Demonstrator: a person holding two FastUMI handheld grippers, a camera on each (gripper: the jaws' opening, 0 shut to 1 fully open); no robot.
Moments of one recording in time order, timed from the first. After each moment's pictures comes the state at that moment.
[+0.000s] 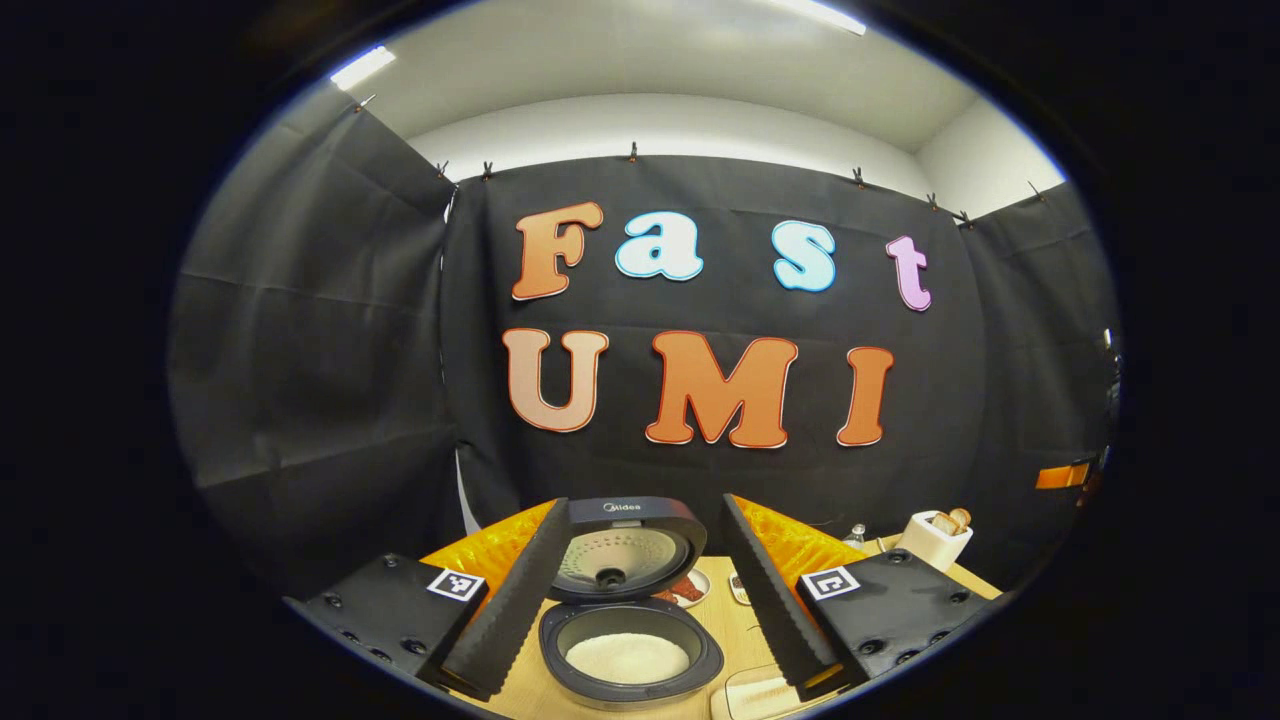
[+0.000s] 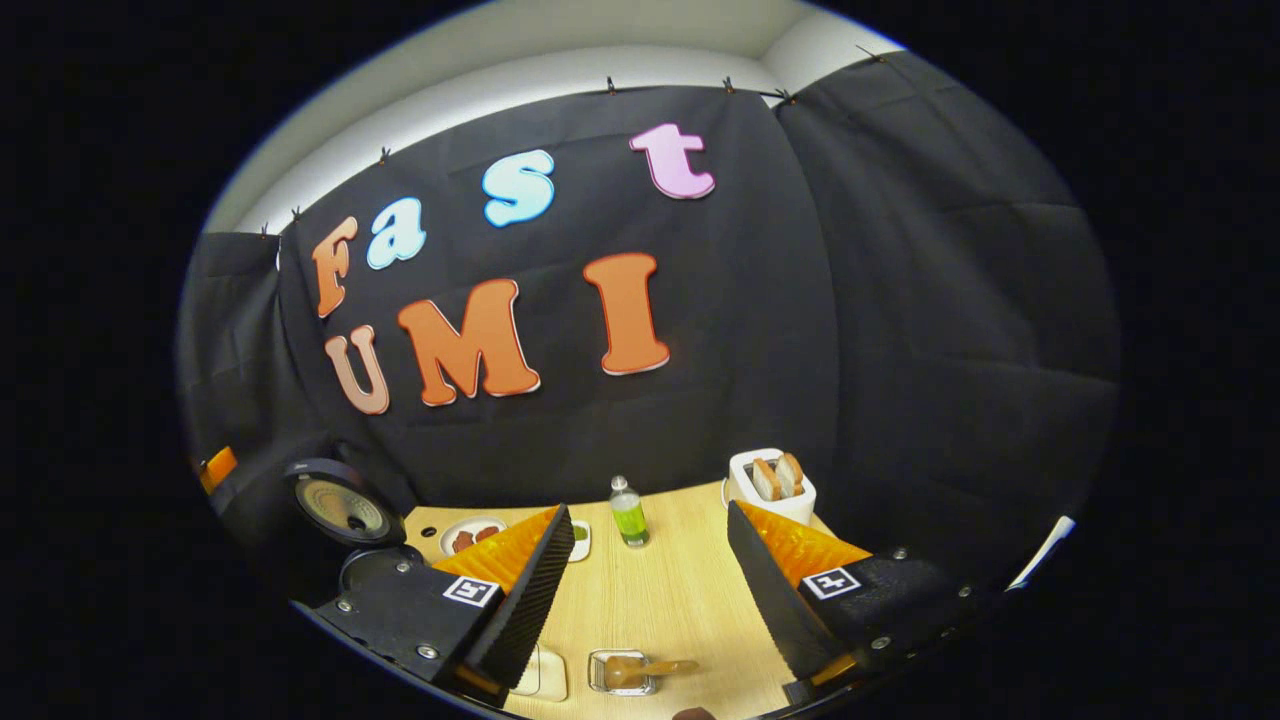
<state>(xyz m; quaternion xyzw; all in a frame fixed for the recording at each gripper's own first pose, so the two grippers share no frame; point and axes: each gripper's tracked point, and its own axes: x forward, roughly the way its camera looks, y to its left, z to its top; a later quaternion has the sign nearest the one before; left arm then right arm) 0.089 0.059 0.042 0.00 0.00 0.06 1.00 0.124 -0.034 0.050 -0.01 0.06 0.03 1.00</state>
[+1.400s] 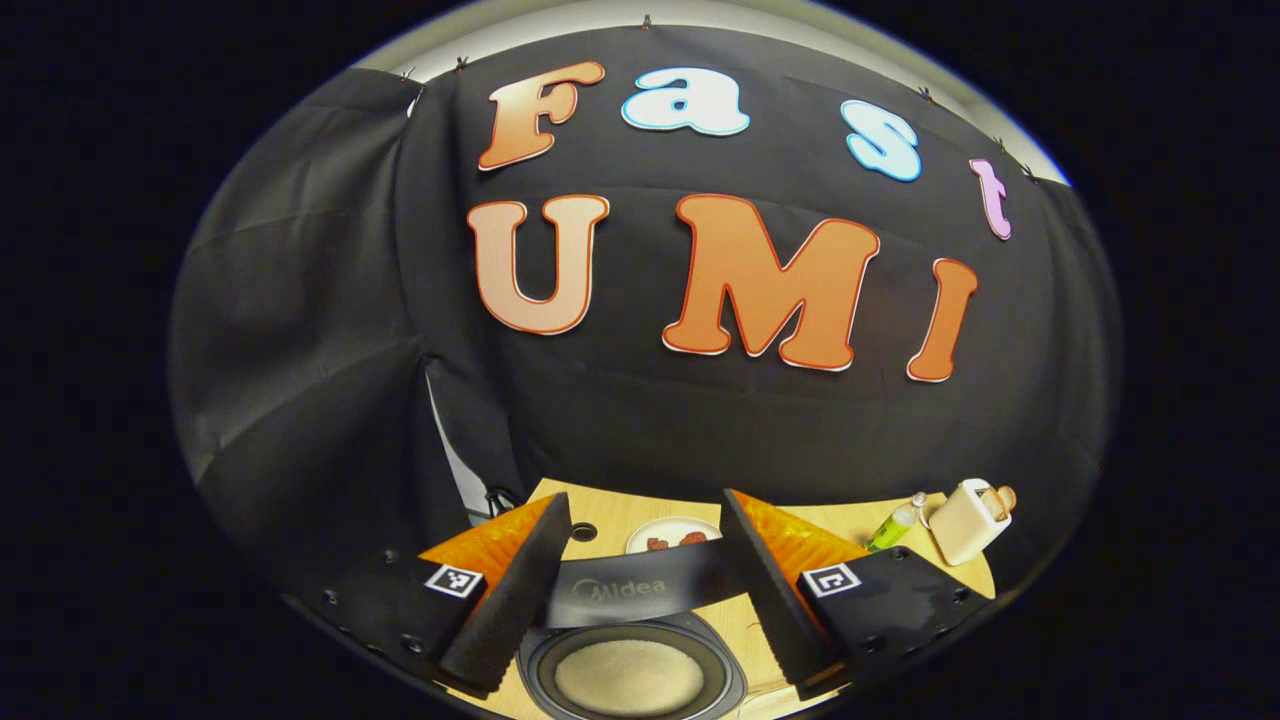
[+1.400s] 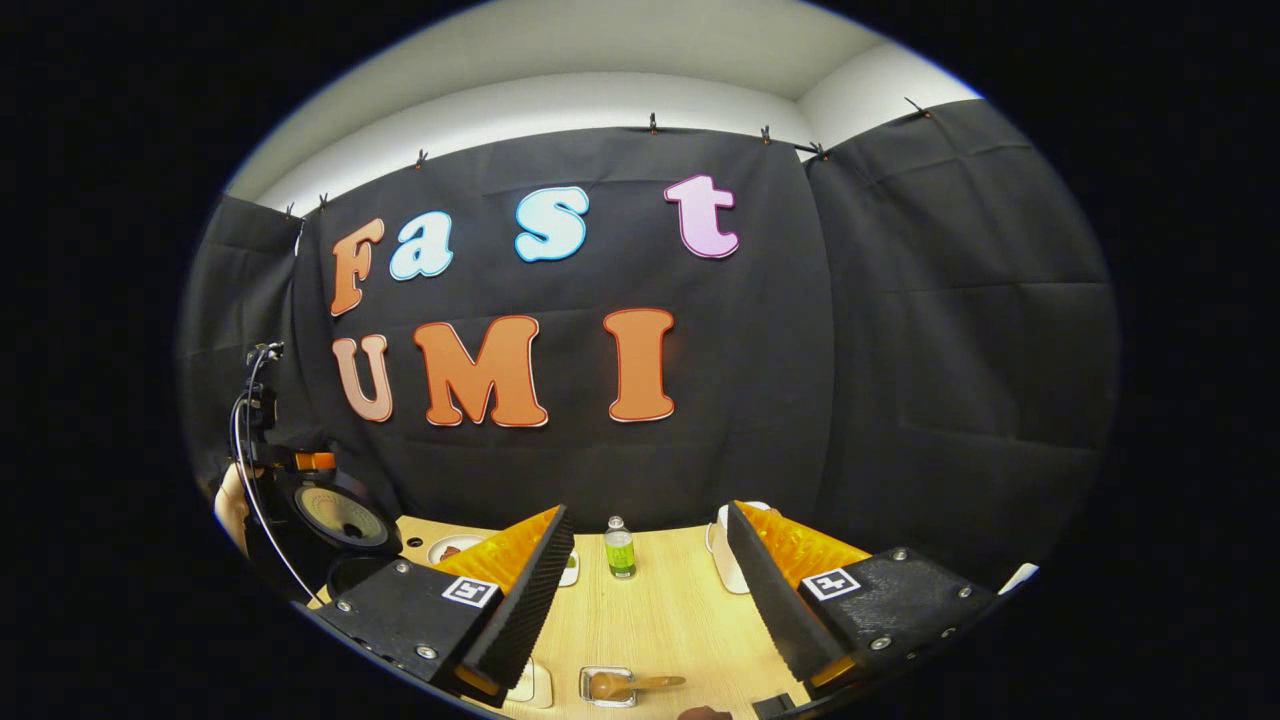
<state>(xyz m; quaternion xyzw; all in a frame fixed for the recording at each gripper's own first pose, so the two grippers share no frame) 0.279 0.108 -0.053 0.01 0.19 0.08 0.98 0.105 -0.012 0.092 -0.06 0.03 0.02 1.00</state>
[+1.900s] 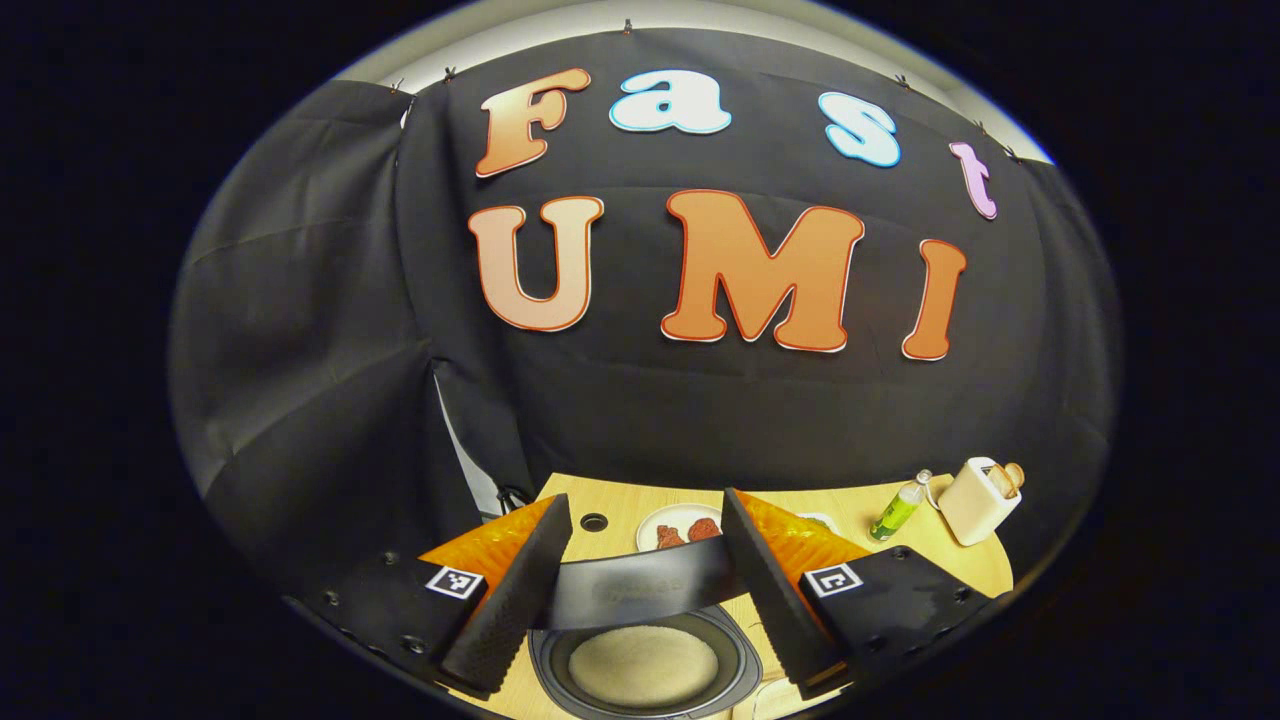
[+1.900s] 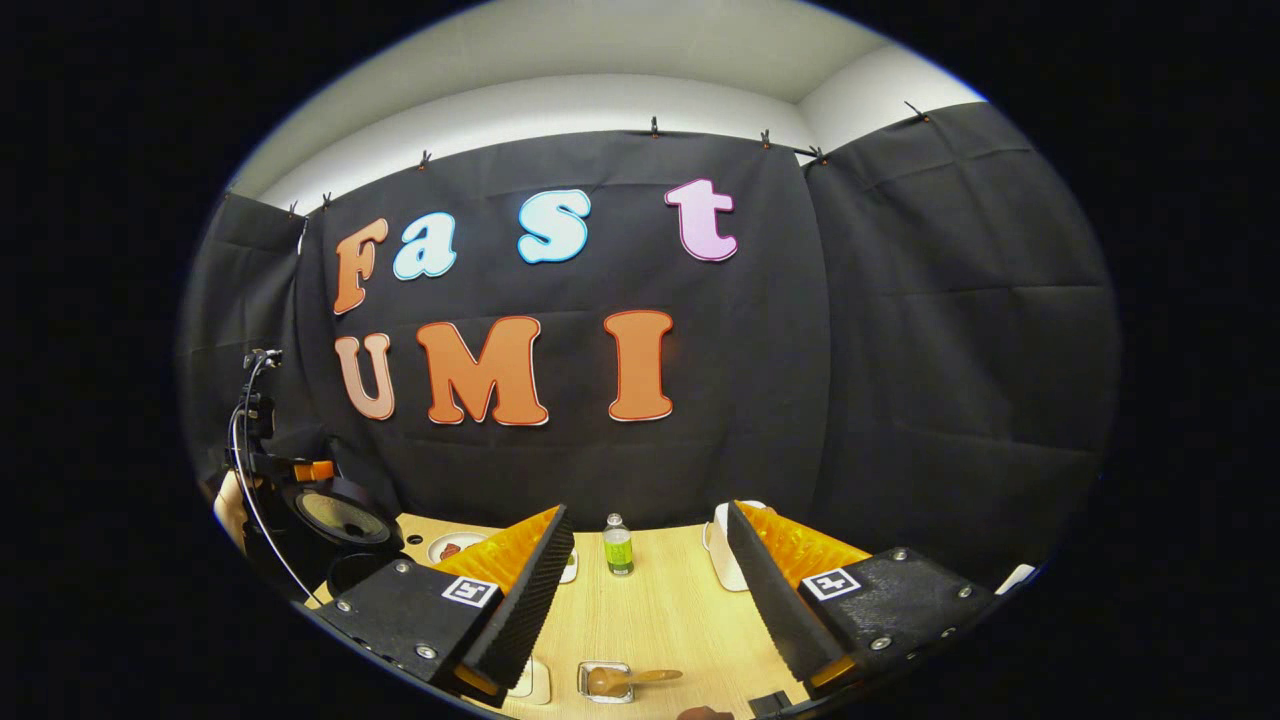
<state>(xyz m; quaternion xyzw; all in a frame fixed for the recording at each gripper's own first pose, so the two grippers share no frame) 0.243 0.092 -0.063 0.02 0.20 0.07 0.98 0.090 -0.014 0.093 -0.06 0.03 0.02 1.00</state>
